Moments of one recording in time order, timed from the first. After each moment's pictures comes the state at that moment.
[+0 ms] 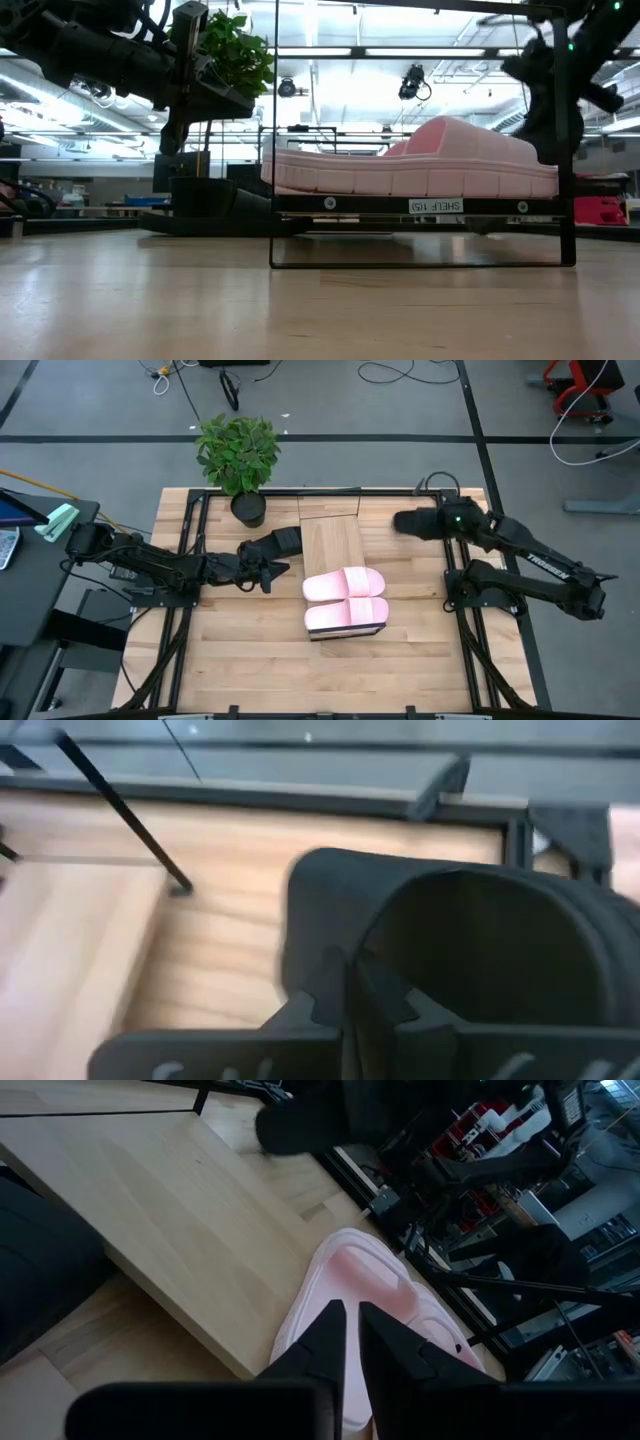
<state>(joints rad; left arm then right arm) -0.10 1.14 0.34 0.57 -0.36 -0.84 -0.63 0.63 0.69 -0.89 0.33 0.67</state>
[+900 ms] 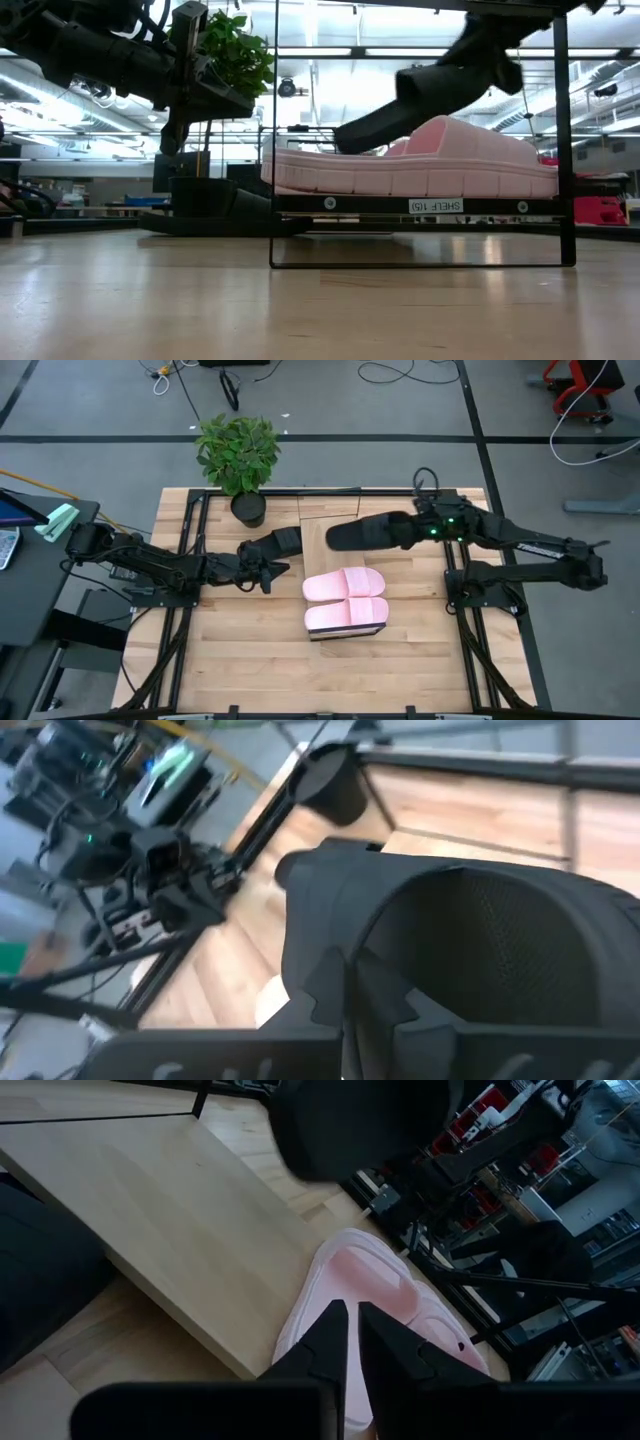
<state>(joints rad) -0.10 1.14 0.34 0.57 -0.36 -0.82 -0.33 0.84 0.79 -0.39 -0.04 0.79</state>
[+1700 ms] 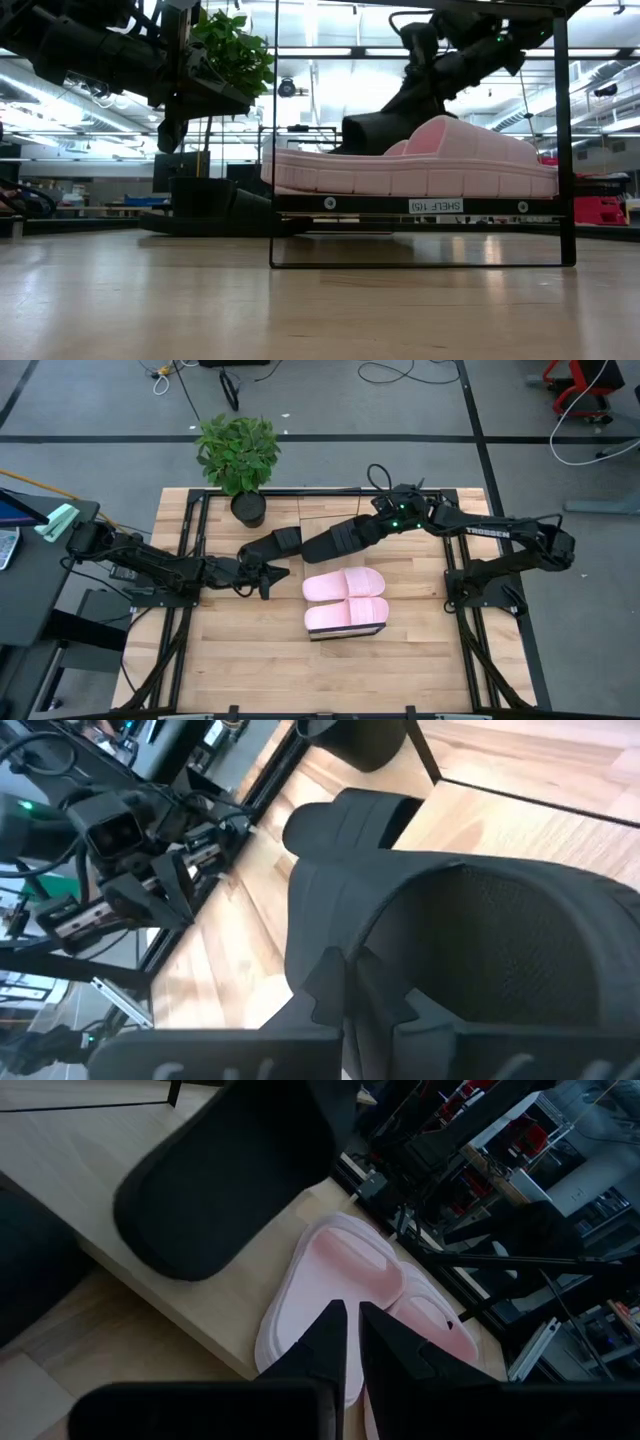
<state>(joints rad) -0.15 1.14 0.34 0.57 -0.37 -0.80 -0.47 1.27 0.79 -0.03 -0.38 0.72</state>
